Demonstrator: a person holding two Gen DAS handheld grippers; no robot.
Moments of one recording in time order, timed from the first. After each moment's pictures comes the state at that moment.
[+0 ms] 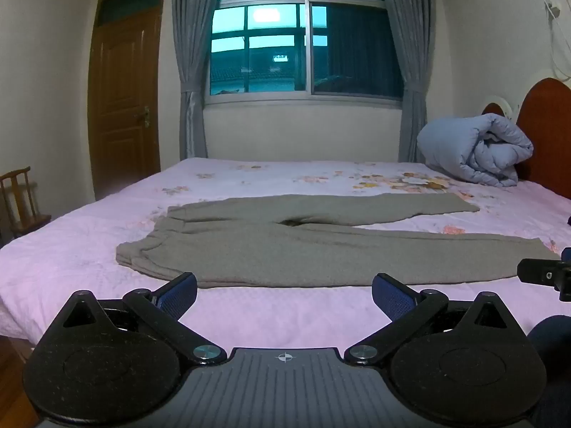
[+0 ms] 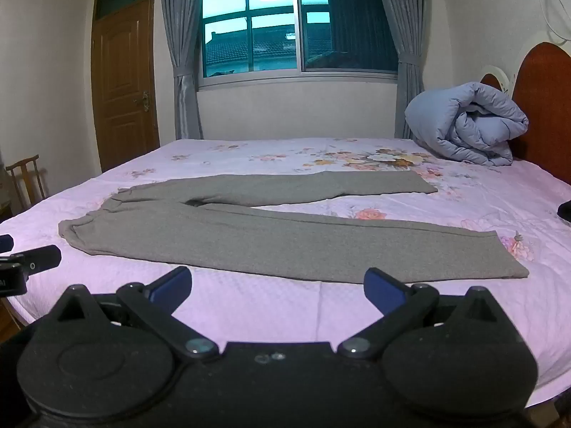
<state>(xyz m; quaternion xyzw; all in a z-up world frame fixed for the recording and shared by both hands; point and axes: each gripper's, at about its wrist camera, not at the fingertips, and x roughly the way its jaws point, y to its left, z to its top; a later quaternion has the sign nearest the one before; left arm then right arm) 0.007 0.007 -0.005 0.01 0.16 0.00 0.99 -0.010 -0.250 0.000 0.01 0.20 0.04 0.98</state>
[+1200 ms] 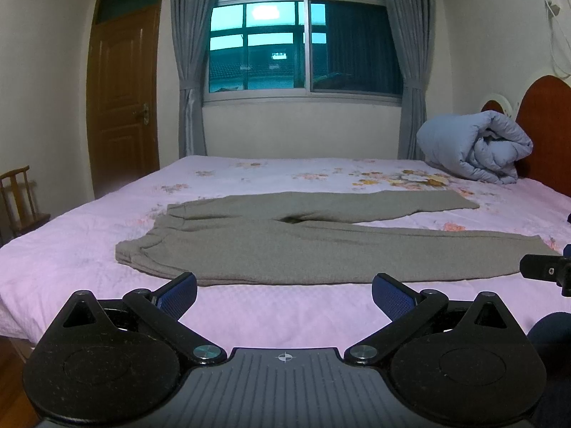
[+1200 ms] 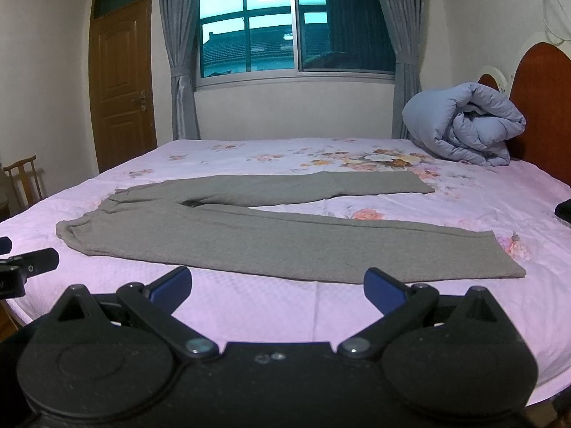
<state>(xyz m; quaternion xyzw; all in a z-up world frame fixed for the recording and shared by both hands) 0.001 -0.003 -0.006 0.02 0.16 0.00 0.99 -0.010 -0.253 0.001 0.02 0.20 0.03 0.98</state>
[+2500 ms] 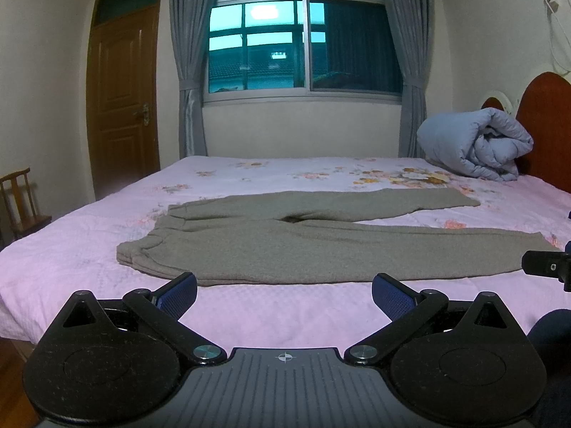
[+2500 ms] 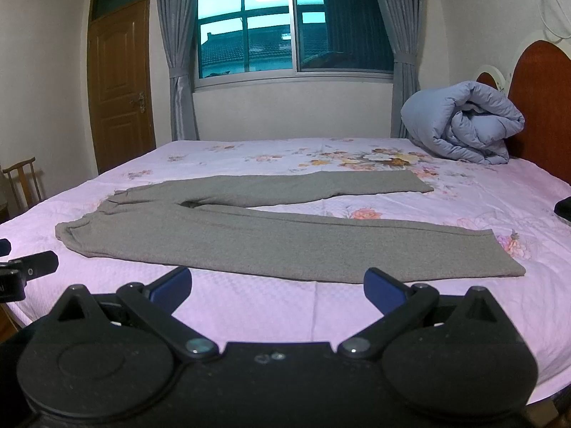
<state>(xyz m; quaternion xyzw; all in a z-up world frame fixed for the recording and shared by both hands) 0.004 -0.002 -0.007 0.02 0.17 0.00 0.99 -0.011 -0.256 0.003 0.02 0.20 0.03 0.98</state>
